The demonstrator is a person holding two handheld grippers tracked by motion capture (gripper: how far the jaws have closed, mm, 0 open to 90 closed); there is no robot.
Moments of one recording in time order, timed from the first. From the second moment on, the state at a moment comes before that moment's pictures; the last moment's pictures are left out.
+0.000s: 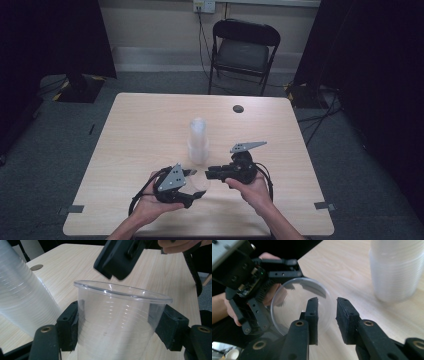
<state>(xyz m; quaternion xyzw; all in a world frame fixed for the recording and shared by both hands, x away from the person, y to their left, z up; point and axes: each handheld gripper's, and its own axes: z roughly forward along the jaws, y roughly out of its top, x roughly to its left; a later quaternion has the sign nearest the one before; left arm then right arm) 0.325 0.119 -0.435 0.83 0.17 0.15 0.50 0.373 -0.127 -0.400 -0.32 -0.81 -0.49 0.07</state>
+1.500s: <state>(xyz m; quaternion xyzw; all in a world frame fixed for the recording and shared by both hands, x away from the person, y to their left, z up) 0.360 0.186 -0.412 0.74 0.32 0.14 0.57 0.369 -0.159 -0.401 -0.34 -0.80 -0.49 -0.02</state>
